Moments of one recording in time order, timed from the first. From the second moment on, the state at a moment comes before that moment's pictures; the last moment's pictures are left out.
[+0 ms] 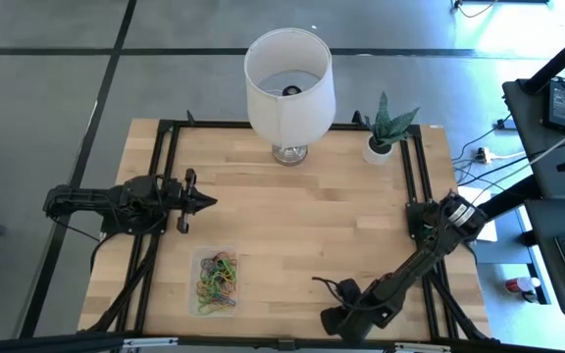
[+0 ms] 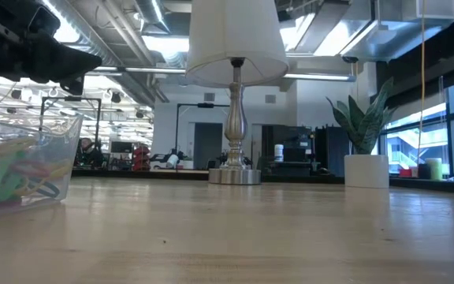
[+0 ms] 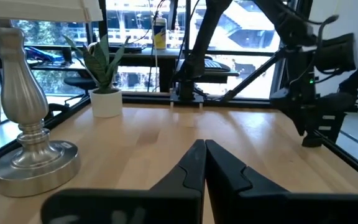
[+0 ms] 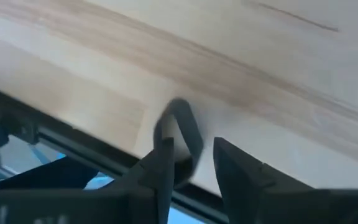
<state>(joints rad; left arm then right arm) 0.00 0.00 0.01 0.01 -0.02 -0.06 0.82 1.94 1.27 -0.55 0.04 2.06</state>
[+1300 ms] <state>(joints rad) 0.00 0.00 0.01 0.01 -0.02 -0.06 0.29 1.92 1.31 0.04 0.10 0.40</state>
